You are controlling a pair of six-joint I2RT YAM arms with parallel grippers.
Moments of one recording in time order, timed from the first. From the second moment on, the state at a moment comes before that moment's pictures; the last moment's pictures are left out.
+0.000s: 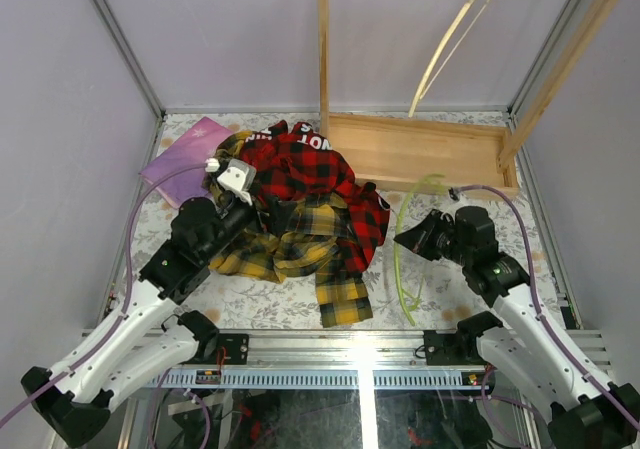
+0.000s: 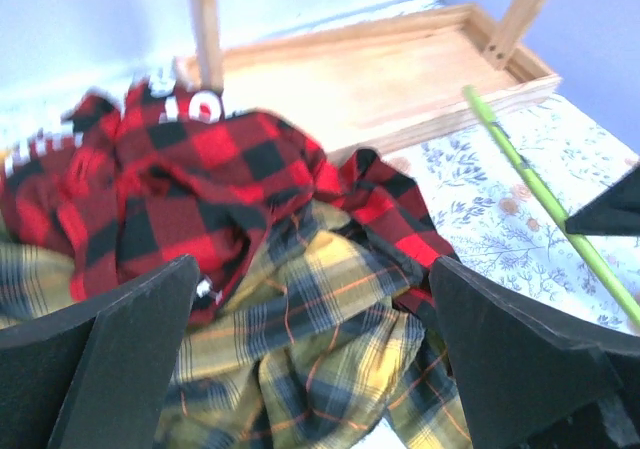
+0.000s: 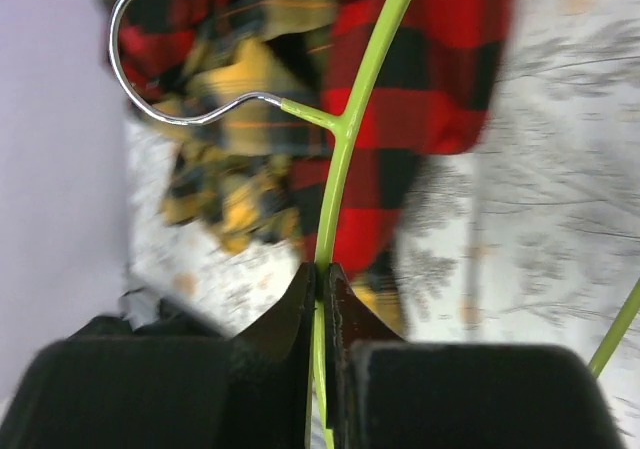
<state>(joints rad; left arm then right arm) -0.61 0.74 0.75 -0.15 -0.04 -0.20 0.37 0.70 0.52 -0.38 -0.20 0.80</state>
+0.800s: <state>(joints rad) -0.77 1.01 0.81 0.31 0.40 0.67 0.48 0.91 0.69 0.41 -0.86 1.36</state>
